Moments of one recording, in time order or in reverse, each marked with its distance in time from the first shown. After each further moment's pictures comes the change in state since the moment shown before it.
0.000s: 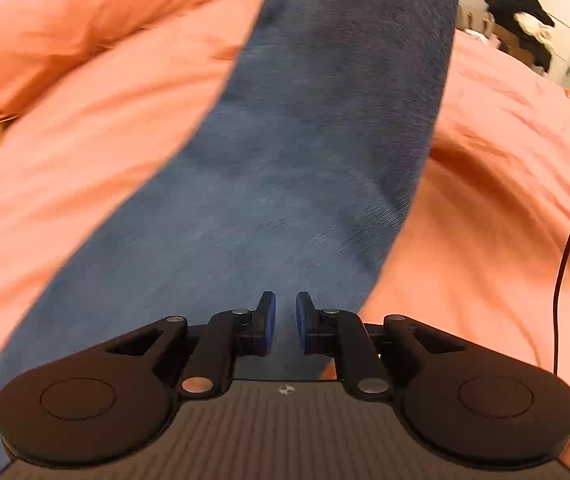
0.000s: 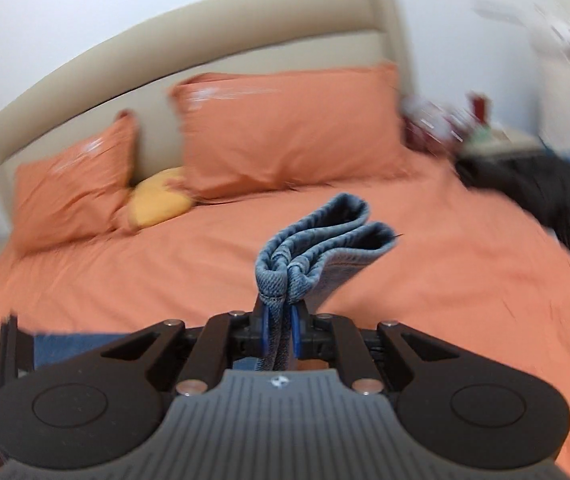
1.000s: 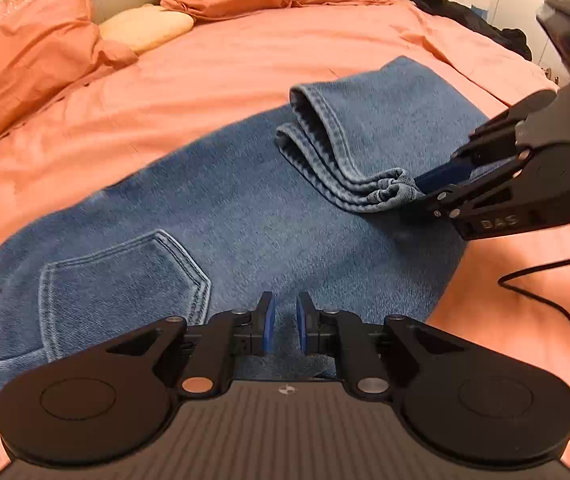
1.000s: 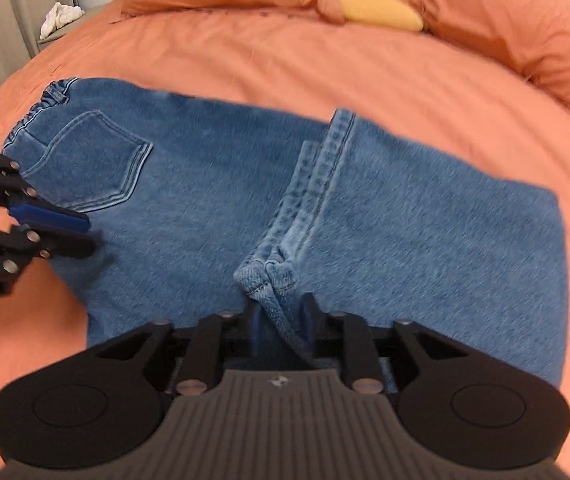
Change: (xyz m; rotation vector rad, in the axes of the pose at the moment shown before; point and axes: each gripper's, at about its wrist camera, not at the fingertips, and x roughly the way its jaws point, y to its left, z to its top) left arm -0.116 0.134 -0.208 -0.292 -0.054 0.114; right arm 0.146 0.286 -0.131 -0.311 0.499 0.186
